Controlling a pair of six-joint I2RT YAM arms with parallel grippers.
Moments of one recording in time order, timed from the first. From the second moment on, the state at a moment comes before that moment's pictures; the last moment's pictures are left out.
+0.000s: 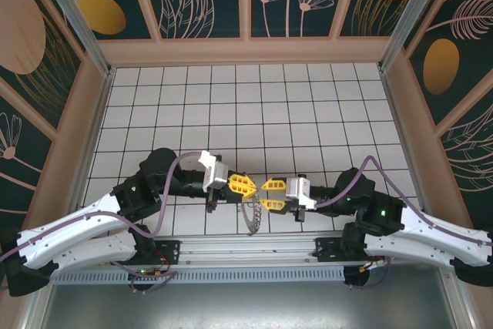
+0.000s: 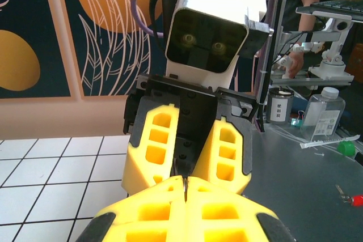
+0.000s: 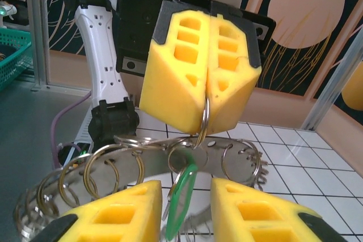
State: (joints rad) left arm -1.06 0.85 0.78 0.07 0.62 -0.03; right arm 1.24 0.55 0.64 -0.13 -0.24 -0.27
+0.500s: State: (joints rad) left arm -1.06 0.85 0.78 0.07 0.62 -0.03; right arm 1.24 0.60 0.60 -0.08 -0.26 -0.24
